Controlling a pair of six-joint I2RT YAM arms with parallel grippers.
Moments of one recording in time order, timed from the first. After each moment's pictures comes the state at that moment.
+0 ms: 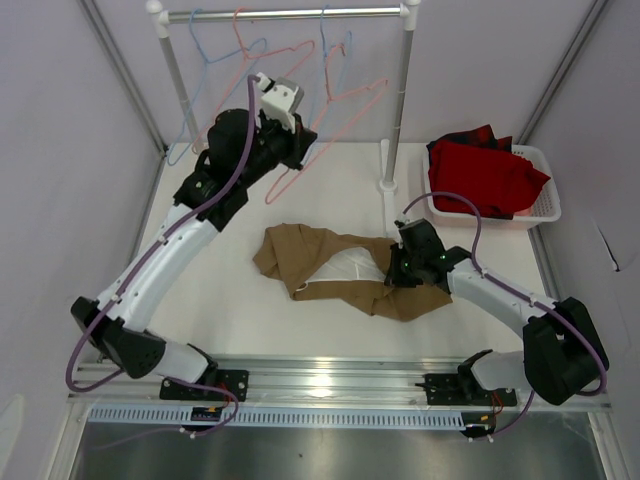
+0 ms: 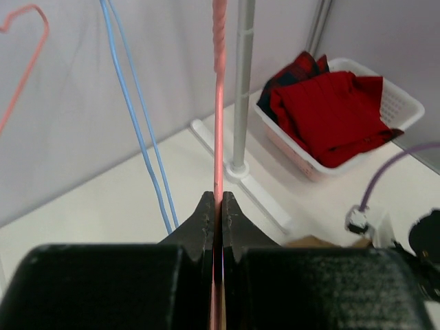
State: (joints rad) left arm -0.57 1.45 1.67 -0.28 0.08 0.00; right arm 0.53 1.32 0.78 -0.41 -0.08 0.49
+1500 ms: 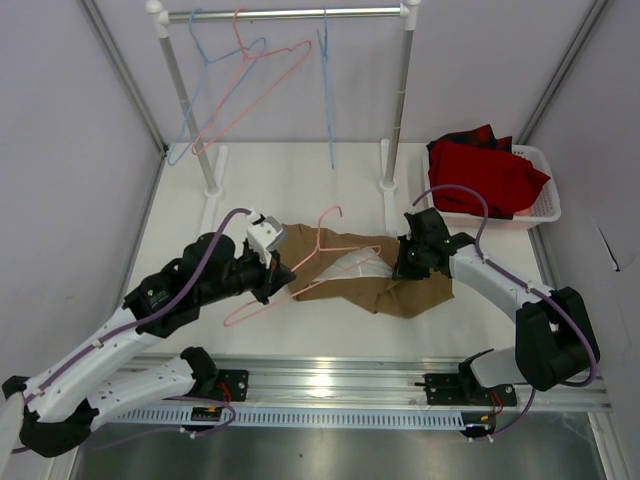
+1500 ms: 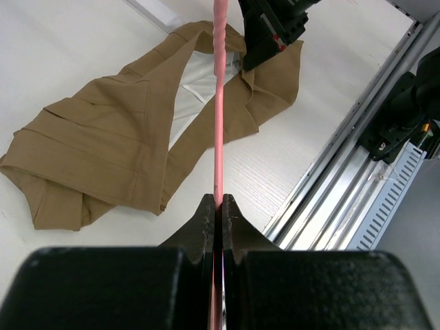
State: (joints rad) left arm -0.87 0.78 0.99 -0.64 0.09 -0.13; right arm 0.44 1.39 0.87 -0.52 -0.11 0.47
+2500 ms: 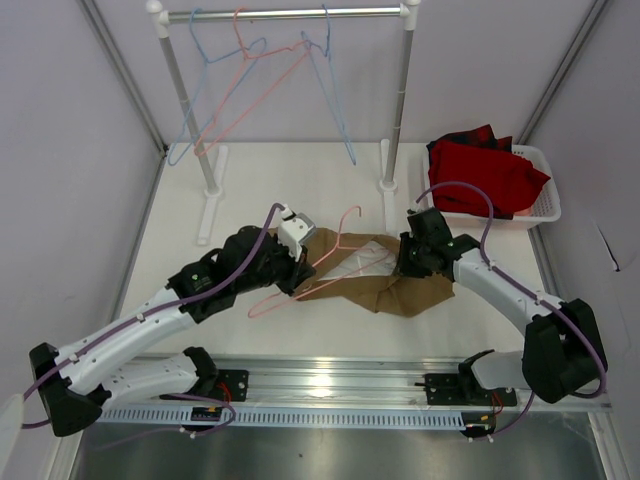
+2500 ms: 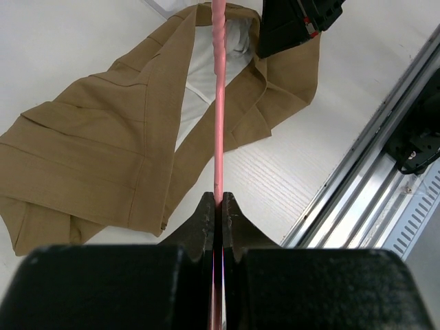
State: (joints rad) left arm -0.89 0.96 0.93 -0.46 0.06 -0.13; right arm 0.46 1.34 0.88 -0.53 -0.04 0.50
